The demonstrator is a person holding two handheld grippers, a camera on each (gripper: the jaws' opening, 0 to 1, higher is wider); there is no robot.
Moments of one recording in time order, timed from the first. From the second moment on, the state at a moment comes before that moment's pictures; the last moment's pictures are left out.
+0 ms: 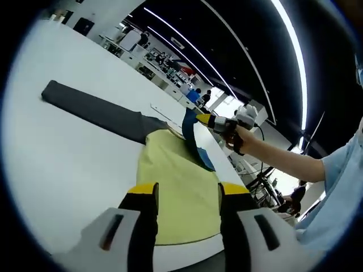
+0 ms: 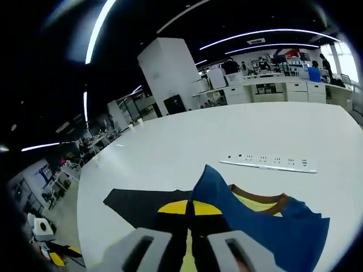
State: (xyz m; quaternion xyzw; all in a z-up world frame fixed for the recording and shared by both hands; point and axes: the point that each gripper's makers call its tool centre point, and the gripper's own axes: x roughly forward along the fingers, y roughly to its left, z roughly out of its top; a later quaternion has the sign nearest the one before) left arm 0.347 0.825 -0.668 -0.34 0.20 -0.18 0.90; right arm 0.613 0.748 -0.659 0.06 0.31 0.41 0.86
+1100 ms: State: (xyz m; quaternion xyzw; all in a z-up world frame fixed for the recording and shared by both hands) left arm 0.347 0.826 -0.667 -0.35 0.20 -0.17 0.90; right arm 0.578 0.792 -0.739 0.03 0.39 0.42 0.82
